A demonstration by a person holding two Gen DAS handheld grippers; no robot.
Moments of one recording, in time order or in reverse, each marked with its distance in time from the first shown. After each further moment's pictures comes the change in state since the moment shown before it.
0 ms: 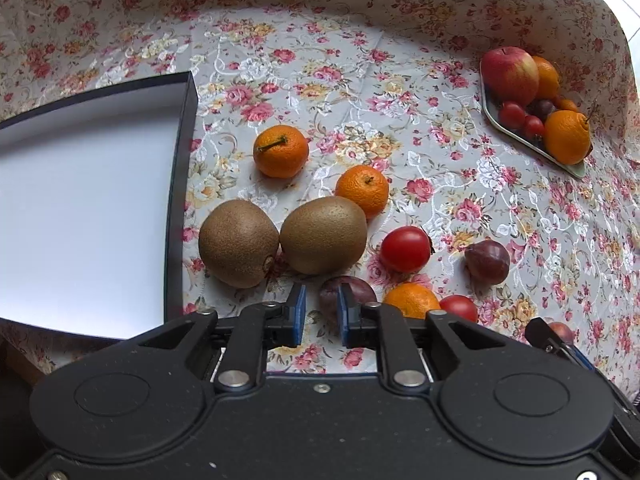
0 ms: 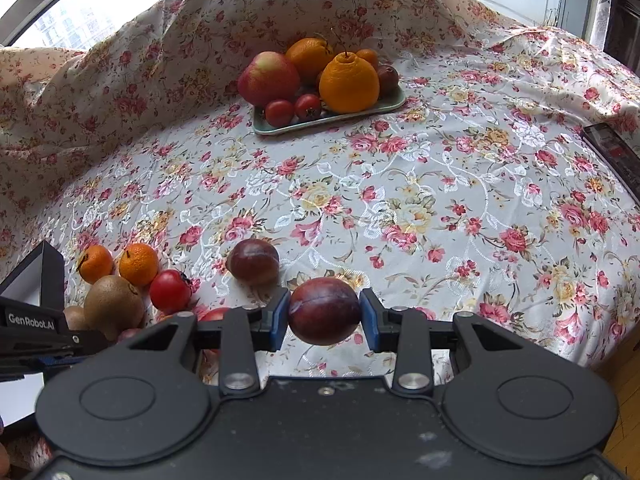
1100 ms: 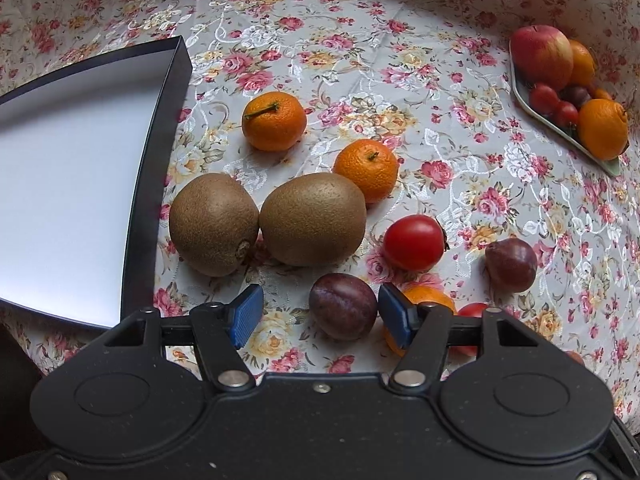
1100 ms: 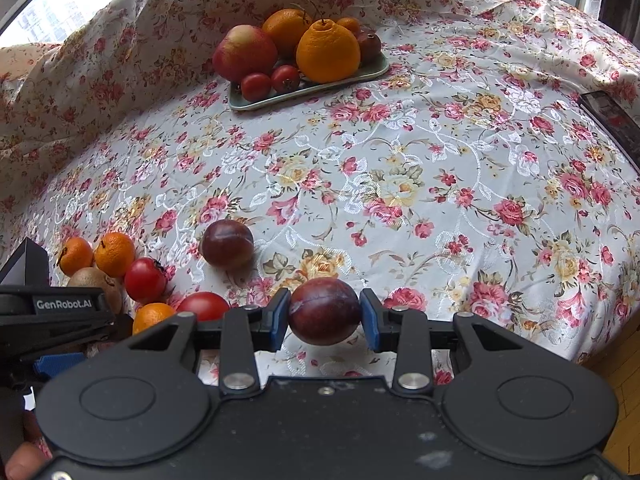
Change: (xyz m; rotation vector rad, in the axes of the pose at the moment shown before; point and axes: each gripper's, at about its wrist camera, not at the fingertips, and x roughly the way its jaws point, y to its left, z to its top) left arm 0.035 -0.020 -0.006 -0.047 0.035 0.098; right arm 0.015 -0.012 -0.001 0.046 0.072 -0.016
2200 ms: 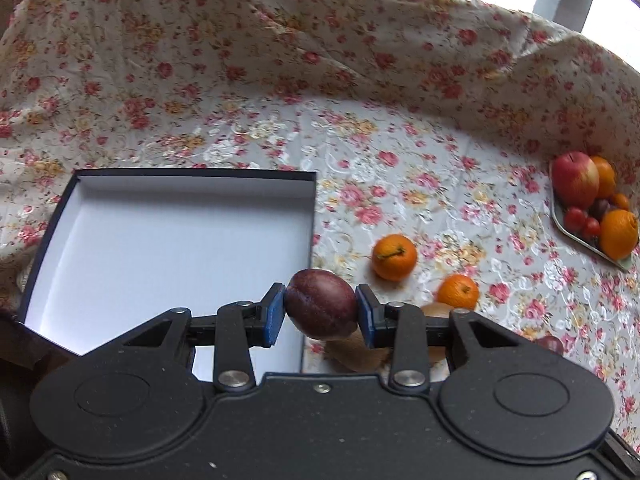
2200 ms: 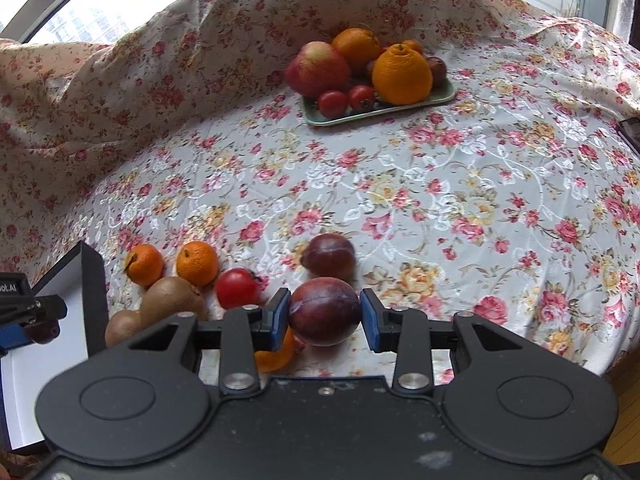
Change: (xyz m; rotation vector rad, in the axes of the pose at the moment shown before) left arm -0.083 0.083 0.031 -0.067 -0.270 0.092; right arm -0.021 0.062 -0.001 -0.034 -0.031 0.092
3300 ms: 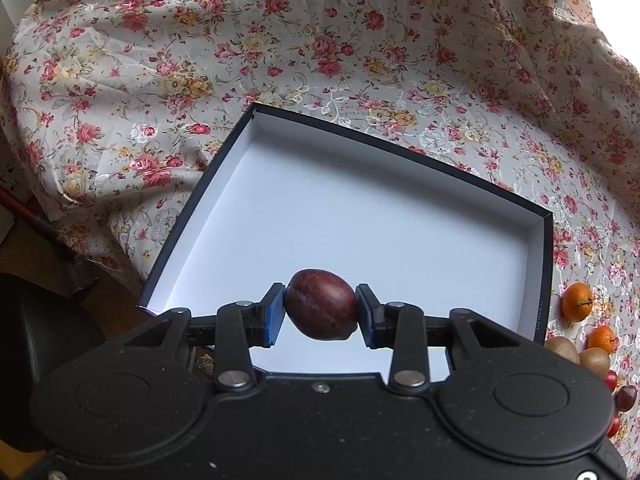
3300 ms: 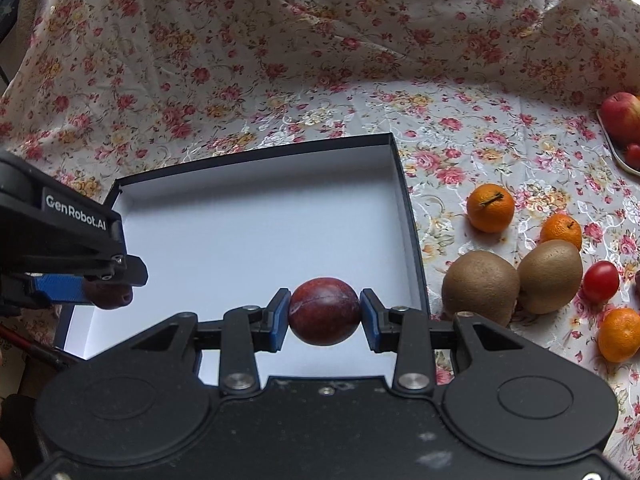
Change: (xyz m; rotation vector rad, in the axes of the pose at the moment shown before) left arm 0.023 0.190 0.008 -0.264 0.125 0.101; right arm 0.008 0.246 -0.082 -0.461 0.054 0.257
